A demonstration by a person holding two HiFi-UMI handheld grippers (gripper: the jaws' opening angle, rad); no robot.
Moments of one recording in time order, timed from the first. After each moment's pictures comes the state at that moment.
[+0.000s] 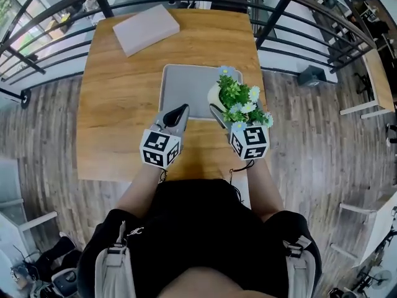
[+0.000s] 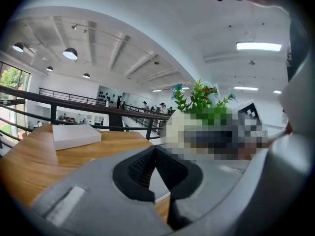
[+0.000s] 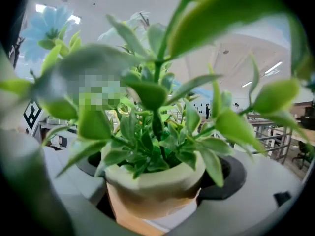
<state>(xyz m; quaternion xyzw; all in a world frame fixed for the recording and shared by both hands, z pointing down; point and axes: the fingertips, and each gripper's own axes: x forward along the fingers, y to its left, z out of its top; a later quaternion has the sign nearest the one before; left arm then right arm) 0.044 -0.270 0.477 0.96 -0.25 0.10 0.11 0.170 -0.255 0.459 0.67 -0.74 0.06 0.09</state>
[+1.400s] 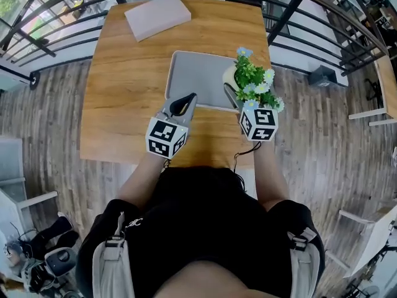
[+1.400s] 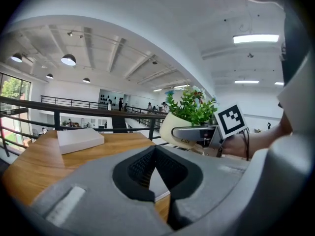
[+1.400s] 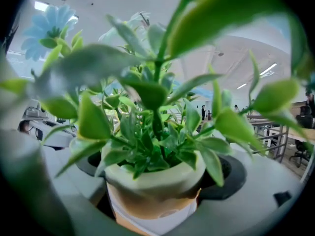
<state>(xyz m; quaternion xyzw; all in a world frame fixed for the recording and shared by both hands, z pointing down) 0.061 -0.250 0.472 0.95 -0.27 0.11 0.08 0.221 -0.266 0.468 0.69 -0.72 0.06 0.08</state>
